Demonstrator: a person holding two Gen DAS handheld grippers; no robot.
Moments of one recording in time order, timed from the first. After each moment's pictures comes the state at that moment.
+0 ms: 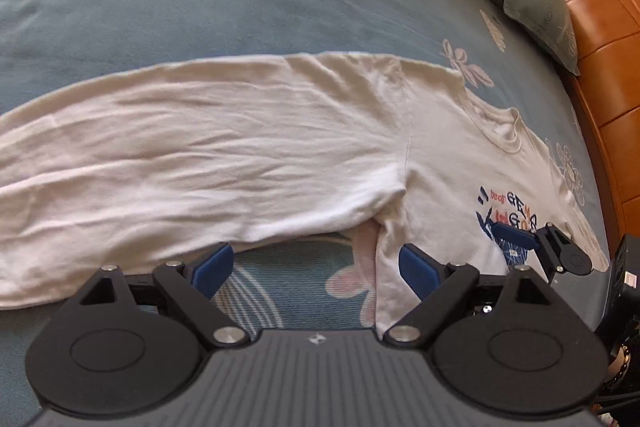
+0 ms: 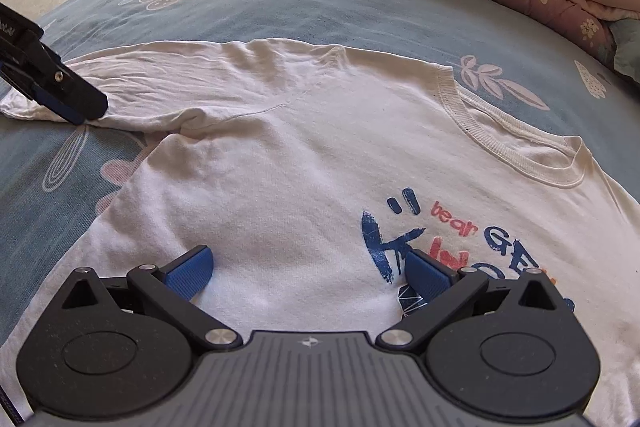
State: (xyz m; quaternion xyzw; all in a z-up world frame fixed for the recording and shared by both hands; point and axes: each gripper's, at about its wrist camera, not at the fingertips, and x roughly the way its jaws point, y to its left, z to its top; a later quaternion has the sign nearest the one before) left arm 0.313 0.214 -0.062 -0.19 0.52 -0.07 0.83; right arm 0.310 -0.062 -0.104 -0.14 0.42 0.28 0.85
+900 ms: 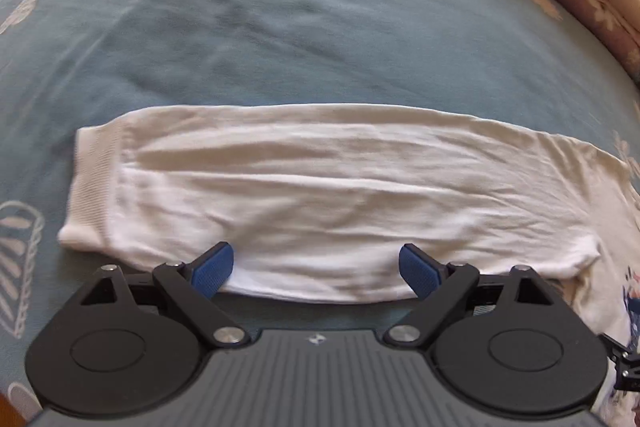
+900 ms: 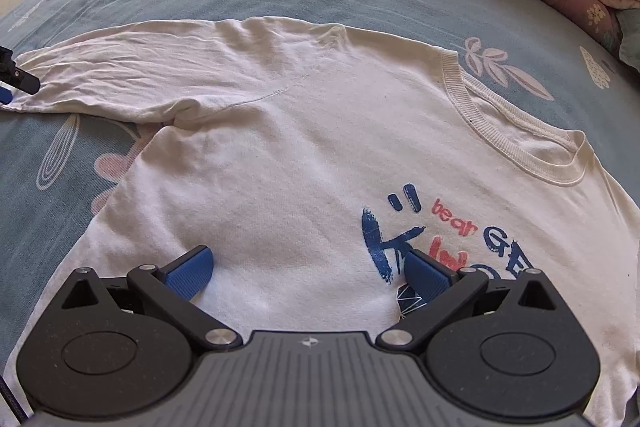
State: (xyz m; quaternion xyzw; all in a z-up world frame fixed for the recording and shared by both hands) left arm 0.265 0.348 -0.076 -0.23 0.52 0.17 0.80; right arm 0.324 -0.048 -0.096 -0.16 0.48 0.26 0.82
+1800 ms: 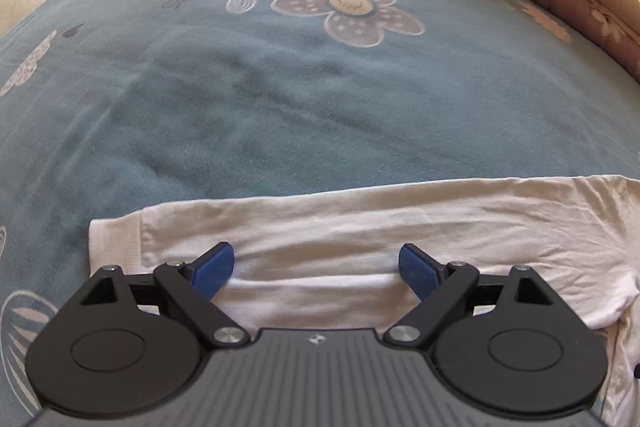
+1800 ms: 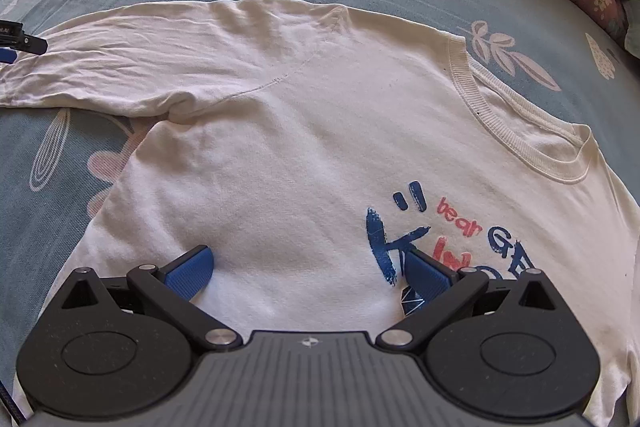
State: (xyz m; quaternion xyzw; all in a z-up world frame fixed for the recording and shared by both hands) left arm 0.295 0.368 -0.091 -0.14 0.48 0.20 0.84; right arm 0.335 -0.035 -0.097 -0.18 0.51 0.25 0.80
